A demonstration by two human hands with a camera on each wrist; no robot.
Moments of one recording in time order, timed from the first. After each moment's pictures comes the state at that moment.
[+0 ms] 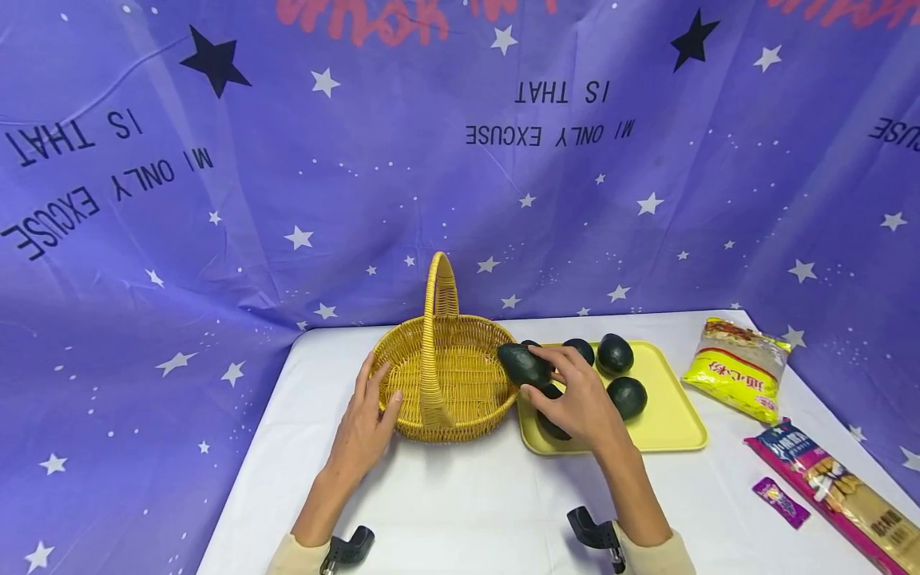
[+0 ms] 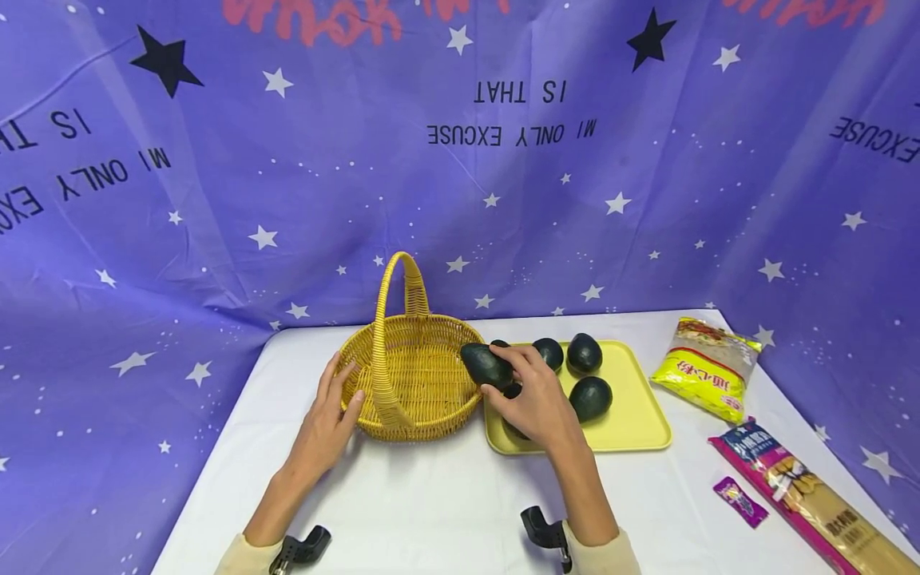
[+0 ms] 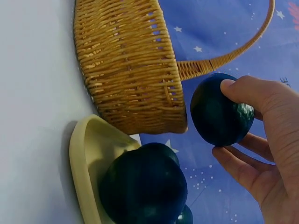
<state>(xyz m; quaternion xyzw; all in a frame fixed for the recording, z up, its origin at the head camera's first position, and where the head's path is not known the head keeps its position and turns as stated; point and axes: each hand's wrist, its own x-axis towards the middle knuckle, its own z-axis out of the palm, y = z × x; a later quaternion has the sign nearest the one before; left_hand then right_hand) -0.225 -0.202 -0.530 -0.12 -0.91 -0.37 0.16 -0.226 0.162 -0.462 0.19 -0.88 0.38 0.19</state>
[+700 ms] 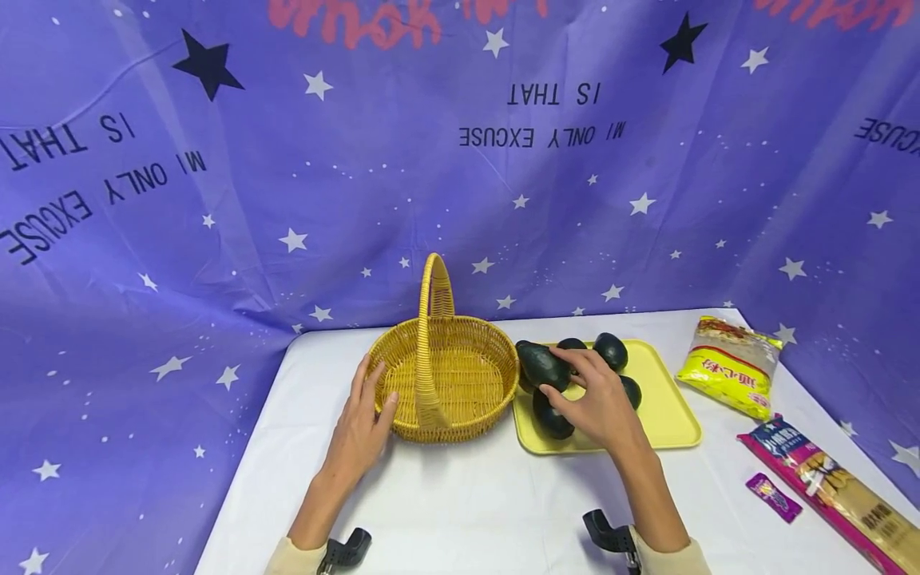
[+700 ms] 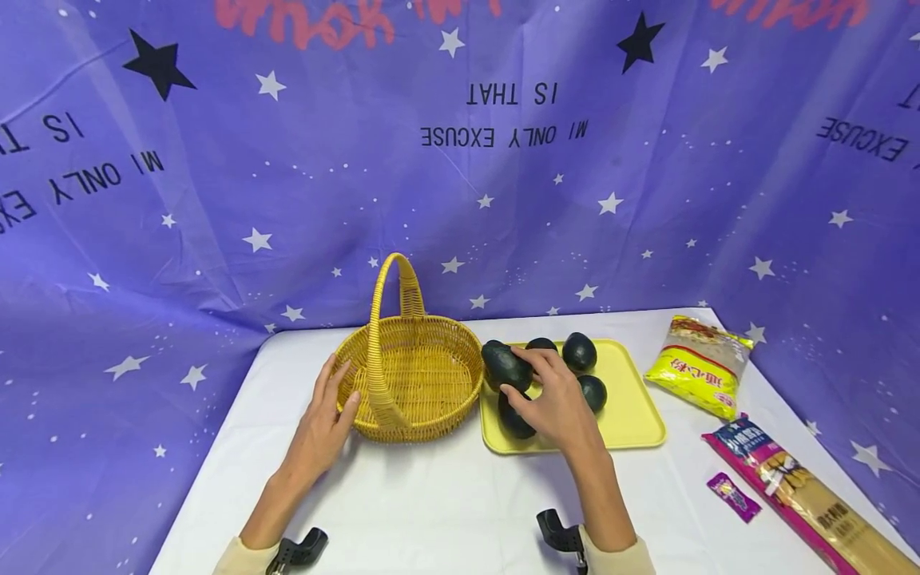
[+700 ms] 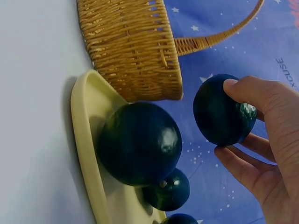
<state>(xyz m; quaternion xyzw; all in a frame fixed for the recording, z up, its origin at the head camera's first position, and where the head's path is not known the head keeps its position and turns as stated) -0.225 -0.203 -0.530 -0.12 -0.91 -0.37 0.15 -0.219 0.192 -0.468 0.18 -0.88 0.37 0.25</state>
